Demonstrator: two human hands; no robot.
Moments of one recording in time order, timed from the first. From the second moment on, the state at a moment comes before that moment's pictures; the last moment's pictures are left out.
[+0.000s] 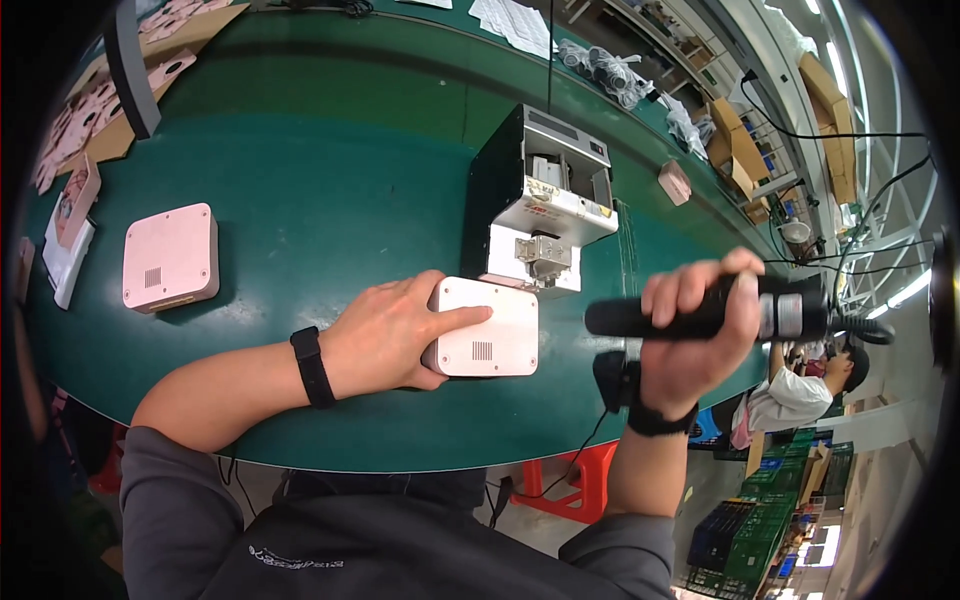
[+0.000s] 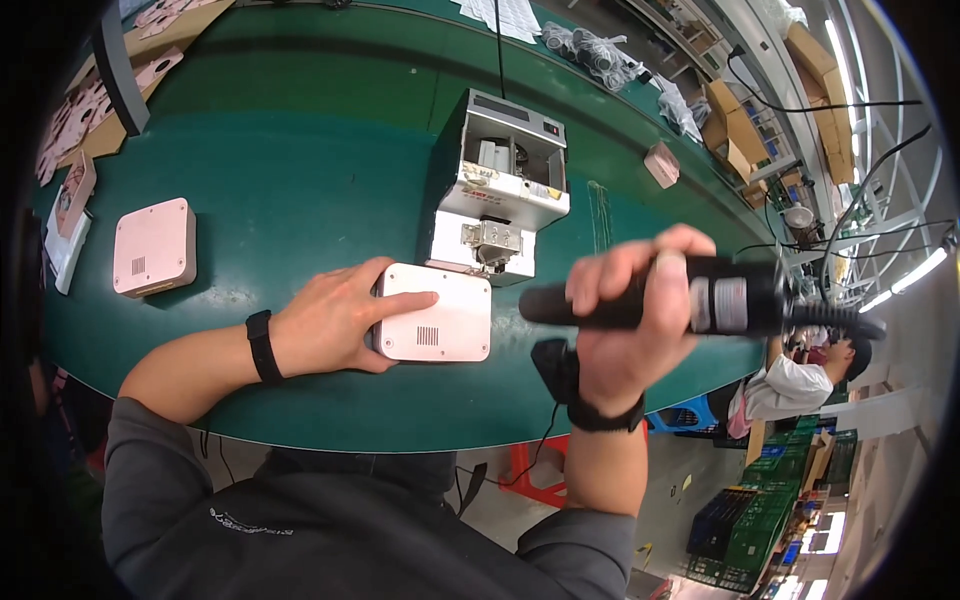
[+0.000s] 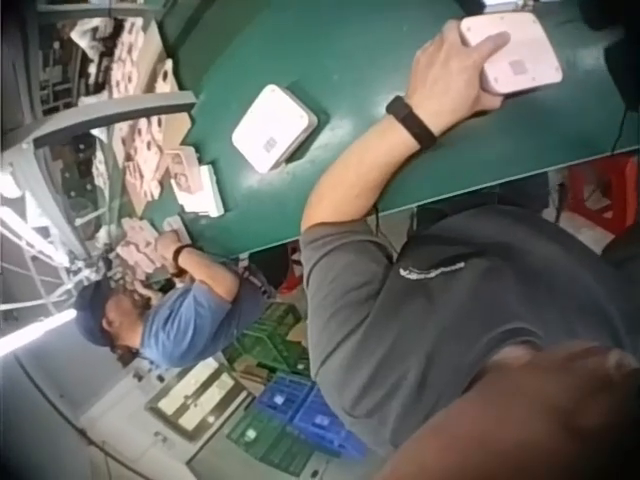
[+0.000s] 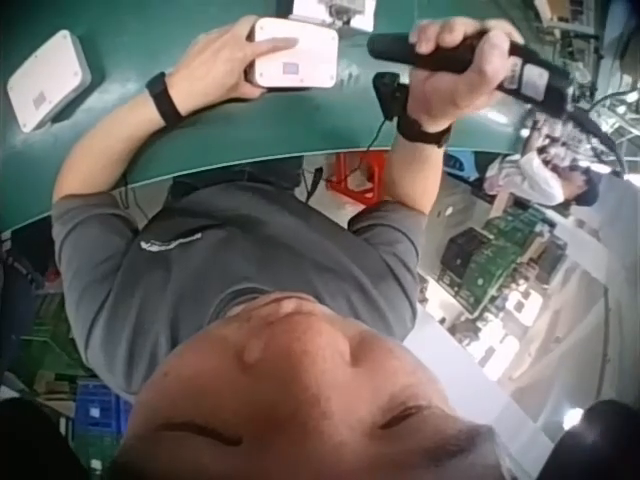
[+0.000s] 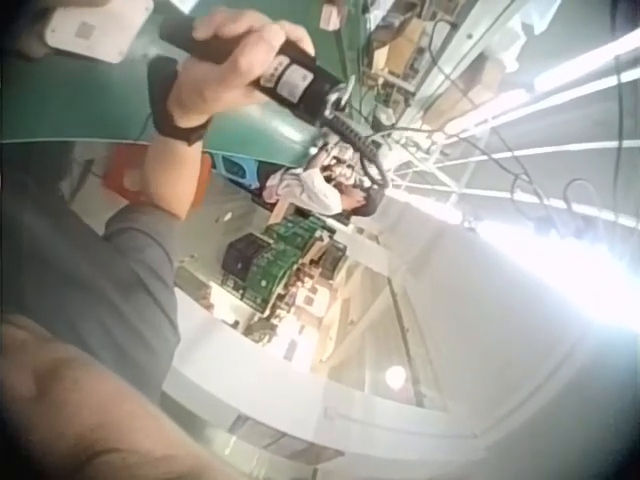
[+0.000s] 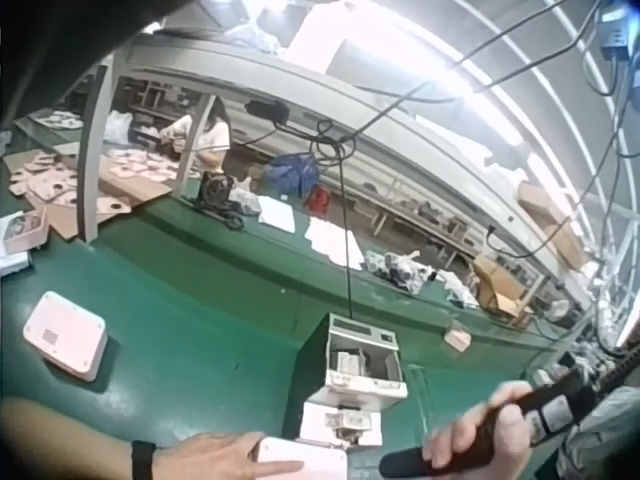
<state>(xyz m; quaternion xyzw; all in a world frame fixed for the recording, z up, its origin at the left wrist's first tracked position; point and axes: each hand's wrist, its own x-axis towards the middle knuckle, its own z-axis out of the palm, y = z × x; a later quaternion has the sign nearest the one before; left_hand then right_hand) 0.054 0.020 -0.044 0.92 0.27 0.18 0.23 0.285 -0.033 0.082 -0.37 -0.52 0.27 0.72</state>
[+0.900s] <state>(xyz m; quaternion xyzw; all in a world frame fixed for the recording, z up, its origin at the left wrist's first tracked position) 0.055 0.018 -0.043 0.92 0.27 0.21 0.21 0.284 0.015 0.076 -0.40 -0.51 0.22 0.73</state>
